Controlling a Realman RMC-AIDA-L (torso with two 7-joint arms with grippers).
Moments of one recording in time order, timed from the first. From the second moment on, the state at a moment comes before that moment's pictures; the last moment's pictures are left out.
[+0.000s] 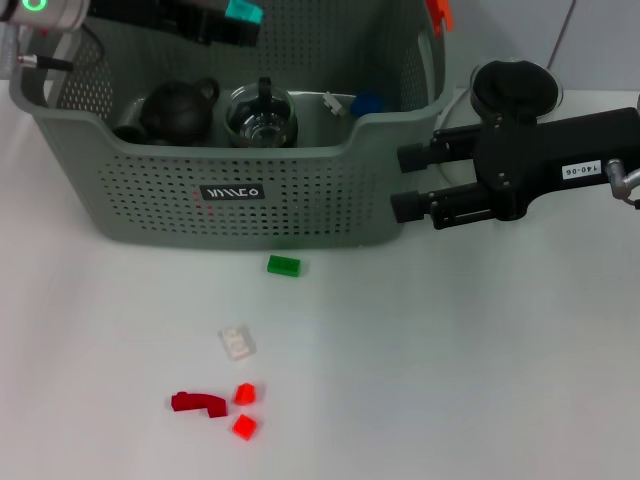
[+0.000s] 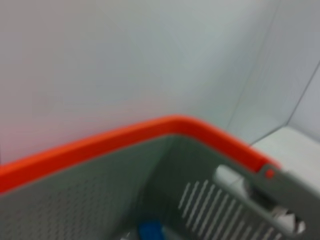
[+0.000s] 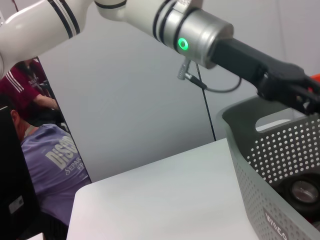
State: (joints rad) left arm -0.84 -1.98 -2.37 -0.99 -0.84 1.36 -2.20; right arm 0.77 2.01 -0.80 -0.77 -1.99 -1.74 1.68
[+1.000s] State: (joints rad) left arm -0.61 -2.09 -2.30 -1.60 -0.81 1.86 -2.16; right arm 0.77 2.02 -0.79 -0.77 -1.97 -1.74 1.68
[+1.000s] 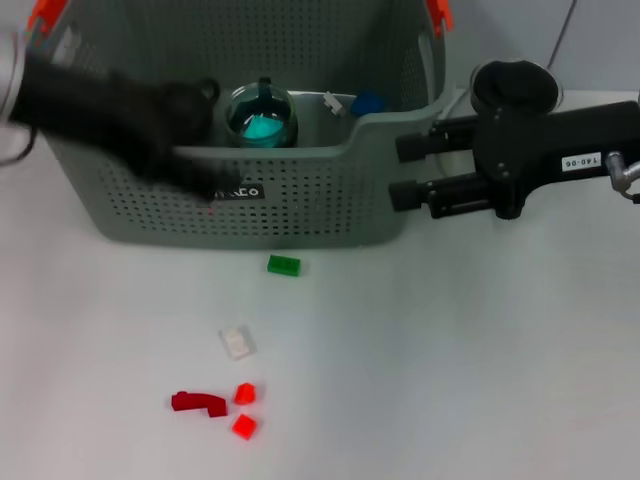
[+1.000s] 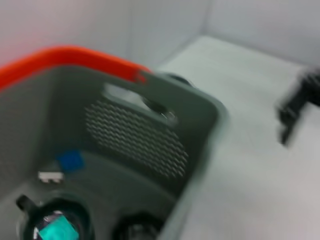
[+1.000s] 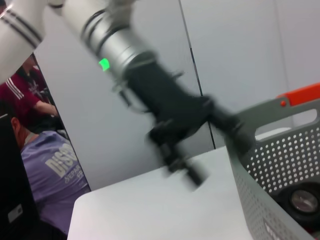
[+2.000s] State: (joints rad) left arm -0.43 -2.17 -1.81 -1.50 -0.46 1.73 -1.99; right arm 0.78 2.05 -0.78 -0.75 -1.97 -1.69 1.69
